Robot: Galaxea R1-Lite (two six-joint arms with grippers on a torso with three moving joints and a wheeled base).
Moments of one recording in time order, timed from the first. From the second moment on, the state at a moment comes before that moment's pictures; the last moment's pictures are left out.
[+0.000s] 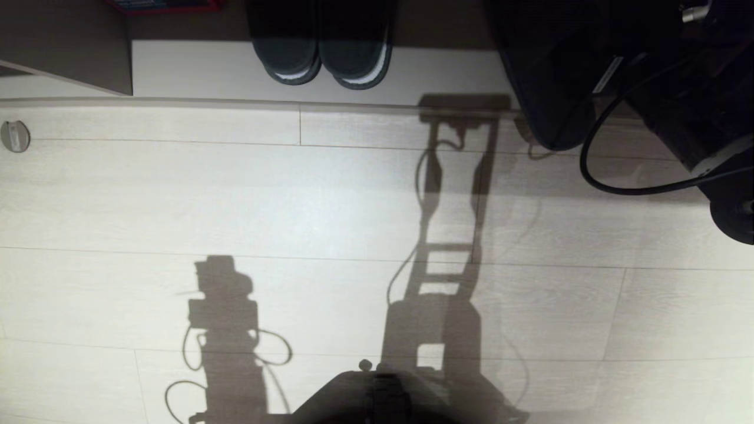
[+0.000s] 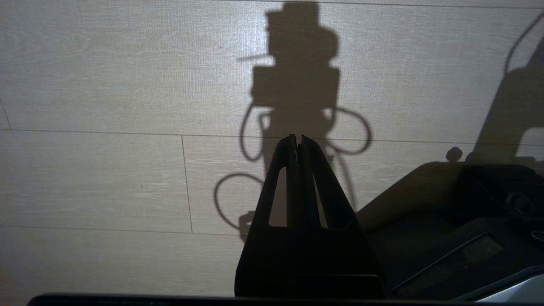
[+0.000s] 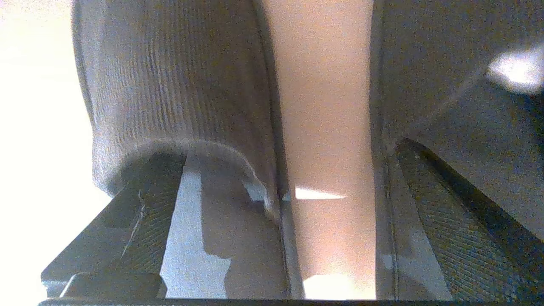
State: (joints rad) left arm 0.00 0.00 0.00 -0.01 0.00 -0.01; right arm 0.18 1.69 -1.22 -1.00 -0.04 -0.15
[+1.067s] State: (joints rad) left arm 0.00 0.00 0.00 -0.01 0.00 -0.01; right arm 0.17 1.76 -1.36 -1.02 -0.12 -0.23
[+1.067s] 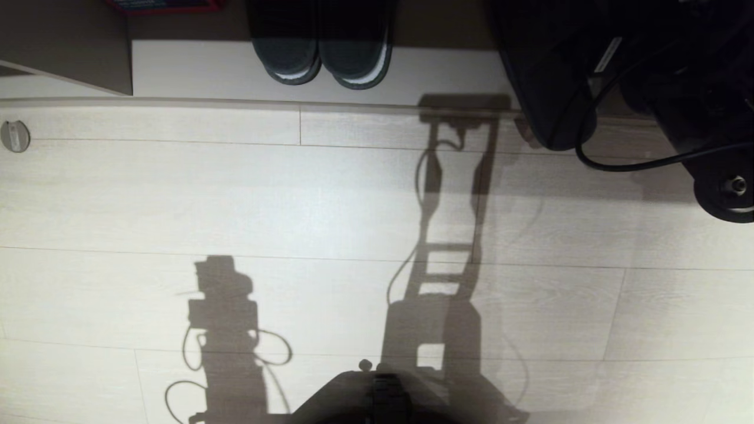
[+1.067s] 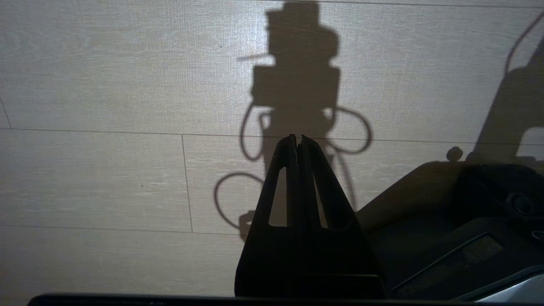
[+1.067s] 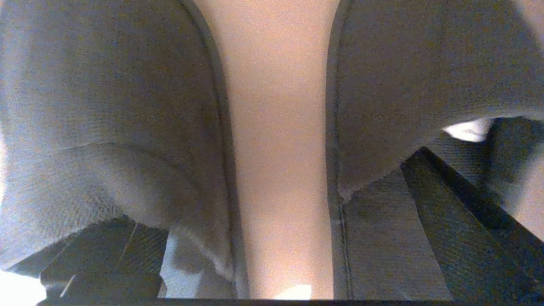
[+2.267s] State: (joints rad) left arm 0.00 0.00 0.00 -0.01 0.00 -0.01; right arm 0.17 1.86 -1.38 -1.02 -0.15 -0.09
